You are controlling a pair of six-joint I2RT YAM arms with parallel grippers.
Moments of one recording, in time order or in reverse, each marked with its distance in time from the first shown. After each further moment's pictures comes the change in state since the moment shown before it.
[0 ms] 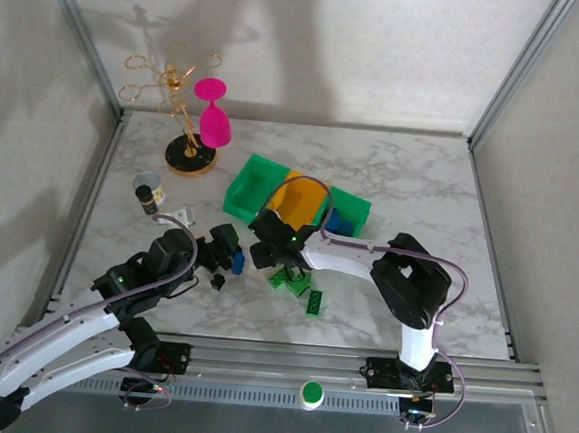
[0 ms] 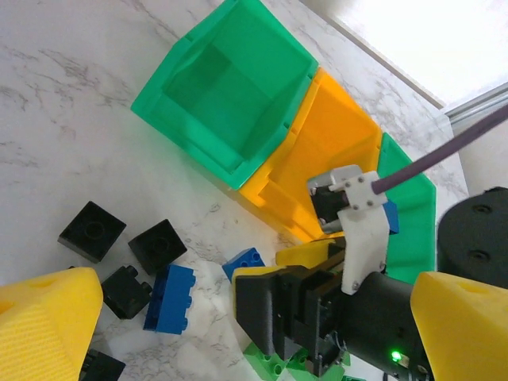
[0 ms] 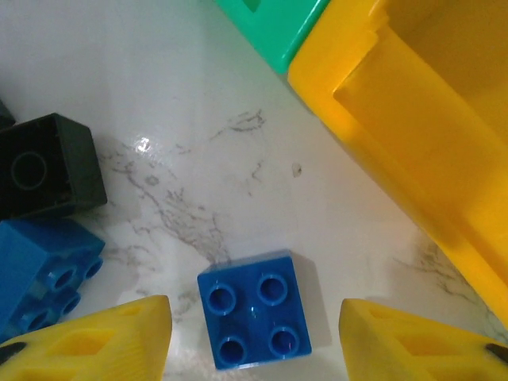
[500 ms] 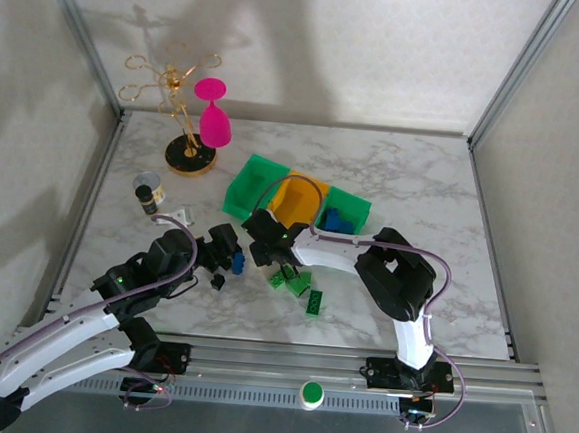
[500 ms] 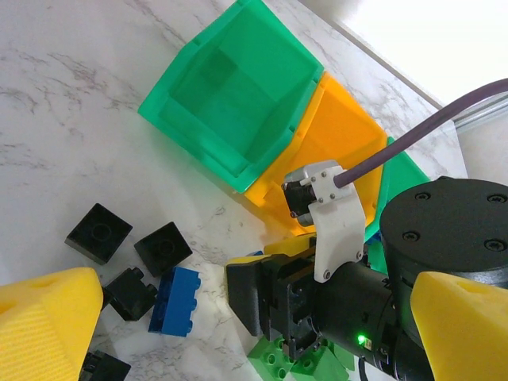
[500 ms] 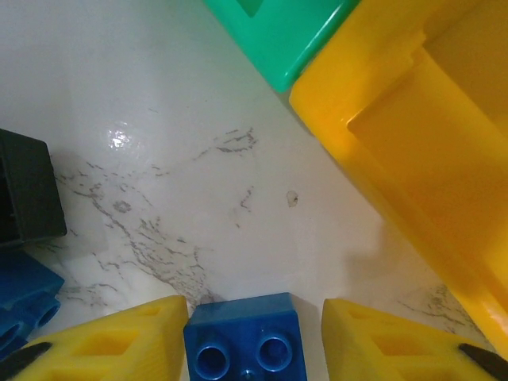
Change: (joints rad) left arm 0.000 0.000 -0.002 -0.003 -0.011 -0.003; right arm 0.000 0.076 0.058 -0.014 0.037 -0.040
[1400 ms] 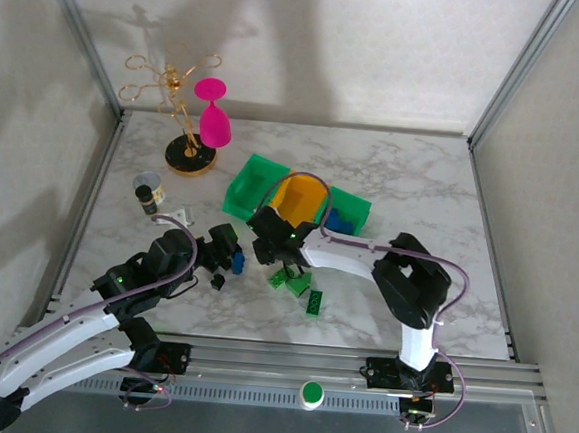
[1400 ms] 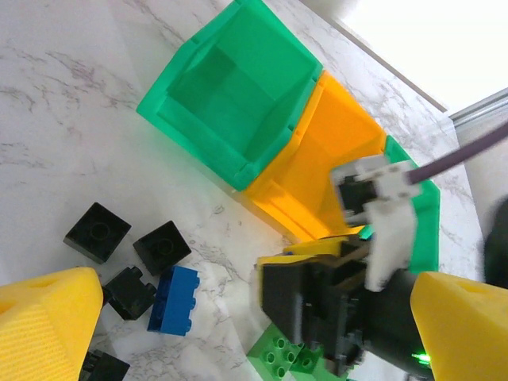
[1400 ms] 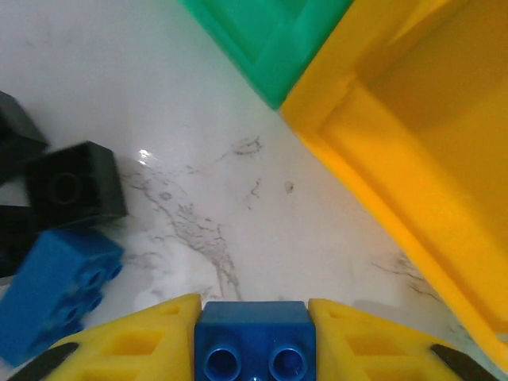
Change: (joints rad) left arm 0.000 0.000 0.000 0.002 0.009 0.000; right arm -0.005 -0.171 -0.058 -0.018 -0.023 0.050
